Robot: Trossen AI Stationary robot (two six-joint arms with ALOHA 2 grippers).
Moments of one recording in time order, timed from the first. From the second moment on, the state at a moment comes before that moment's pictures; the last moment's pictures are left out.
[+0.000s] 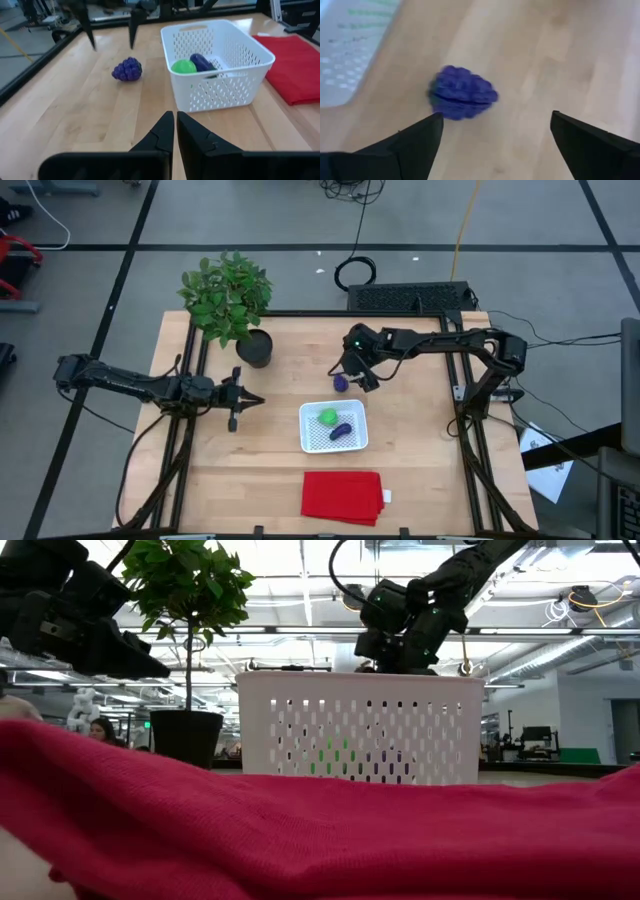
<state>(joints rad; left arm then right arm) -0.12 0.58 0.11 0.16 -0.13 0.05 -0.35 1.68 1.04 -0.36 -0.19 -0.75</state>
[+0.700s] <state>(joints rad) -0.12 0.58 0.11 0.14 -0.14 0.06 -0.36 1.67 1.04 -0.41 -0.15 -0.85</state>
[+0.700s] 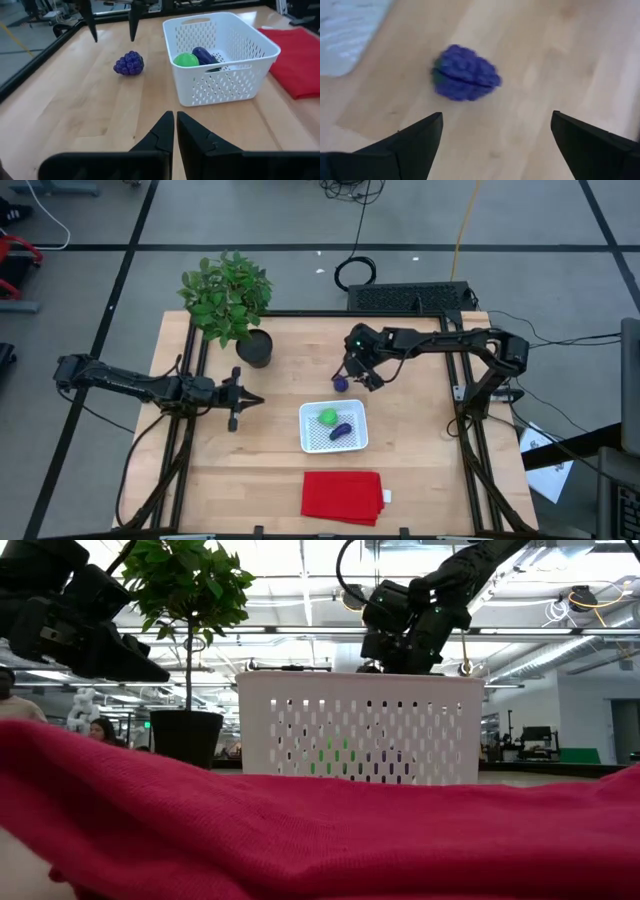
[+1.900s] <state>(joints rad) -0.12 0.58 0.11 0.18 -0.42 0.23 -0.56 1.57 1.19 -0.44 -0.30 -0.09</state>
